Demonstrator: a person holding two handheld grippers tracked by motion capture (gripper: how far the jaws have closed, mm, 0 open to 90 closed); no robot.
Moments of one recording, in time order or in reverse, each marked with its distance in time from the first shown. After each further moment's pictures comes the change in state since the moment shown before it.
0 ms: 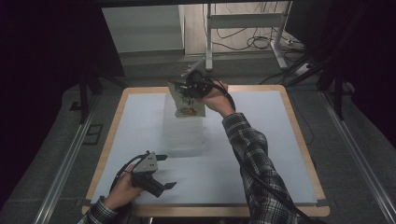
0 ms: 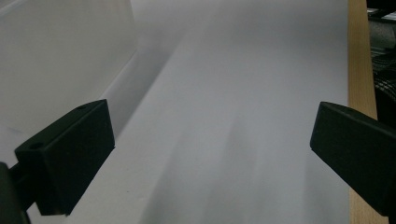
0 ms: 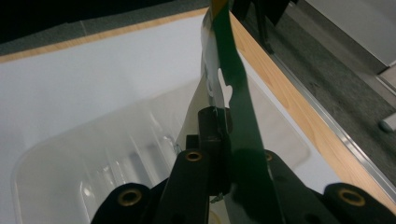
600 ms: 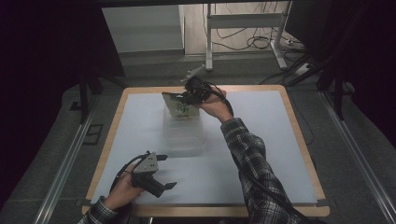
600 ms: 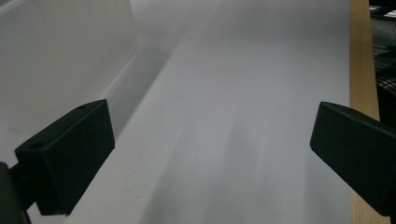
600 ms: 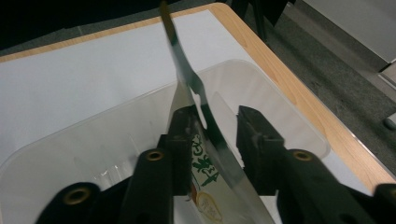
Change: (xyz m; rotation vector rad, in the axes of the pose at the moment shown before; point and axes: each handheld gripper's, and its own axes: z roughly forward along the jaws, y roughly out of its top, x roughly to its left) left arm -0.001 0.000 0.001 0.003 0.004 -0.001; right arm 0.005 -0.017 0.013 -0.017 -0.016 0.035
